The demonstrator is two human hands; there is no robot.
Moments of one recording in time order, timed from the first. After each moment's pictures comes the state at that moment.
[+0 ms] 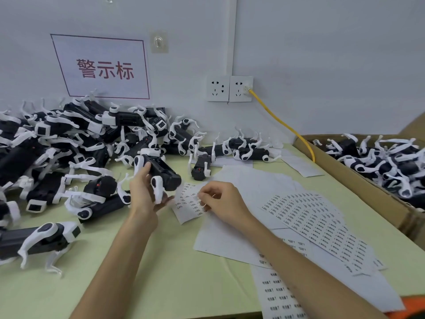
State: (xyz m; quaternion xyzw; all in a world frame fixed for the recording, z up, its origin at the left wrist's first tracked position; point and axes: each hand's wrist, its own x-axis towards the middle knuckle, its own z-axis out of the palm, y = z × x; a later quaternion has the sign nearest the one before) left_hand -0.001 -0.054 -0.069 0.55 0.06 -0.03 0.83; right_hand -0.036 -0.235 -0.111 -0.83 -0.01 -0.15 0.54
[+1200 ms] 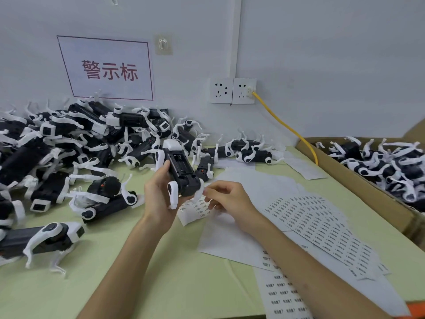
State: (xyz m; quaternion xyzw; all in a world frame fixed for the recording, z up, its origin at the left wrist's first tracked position) left_hand -0.017 -0.068 -0.064 0.51 -0.11 -0.08 0.85; right_hand -0.045 -0.234 -0.091 -0.74 0.02 -0.09 0.66
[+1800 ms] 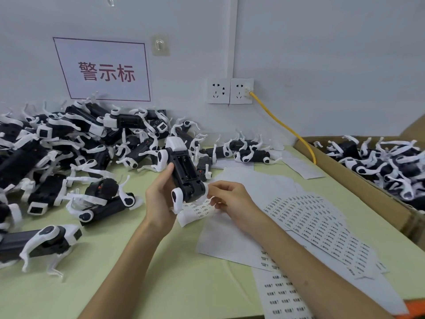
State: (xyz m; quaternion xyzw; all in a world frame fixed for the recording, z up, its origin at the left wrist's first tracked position) left_hand -0.021 -0.074 -0.067 0.49 -0.17 -0.06 0.85; right_hand -0.046 -0.238 -0.089 -0.68 0.05 -0.07 0.73
